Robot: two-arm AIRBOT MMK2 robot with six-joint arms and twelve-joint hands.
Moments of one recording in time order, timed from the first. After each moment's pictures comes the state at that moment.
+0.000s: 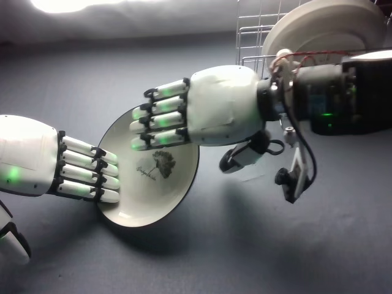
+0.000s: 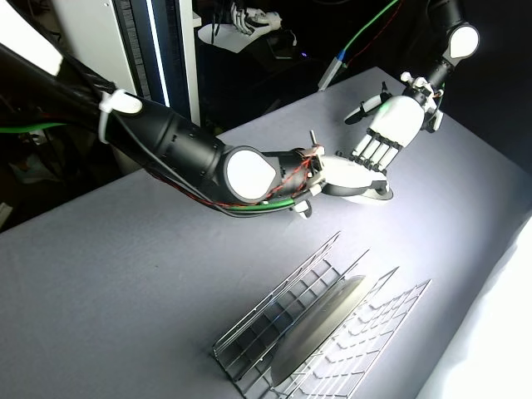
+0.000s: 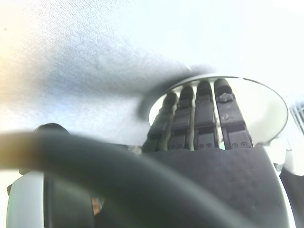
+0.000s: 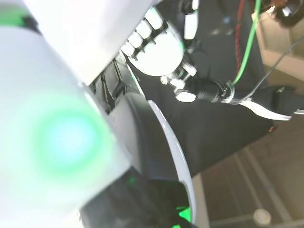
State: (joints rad) left arm 0.60 -1.06 1.64 1.77 -1.04 0.03; right arm -0.34 -1.48 1.51 -1.17 0.57 -0.48
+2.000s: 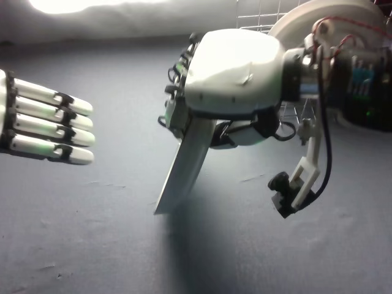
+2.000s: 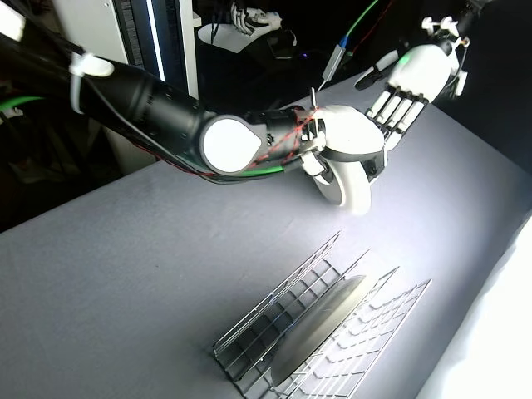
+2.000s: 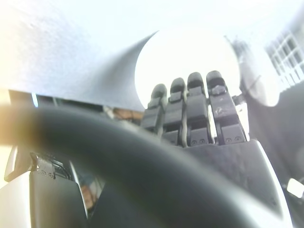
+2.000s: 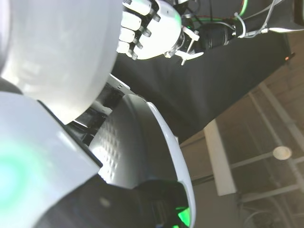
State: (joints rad) left arm 0.29 -0.79 1.43 1.82 -1.12 -0.07; right arm -0.28 -1.28 1.20 -0.73 0.54 -0.51
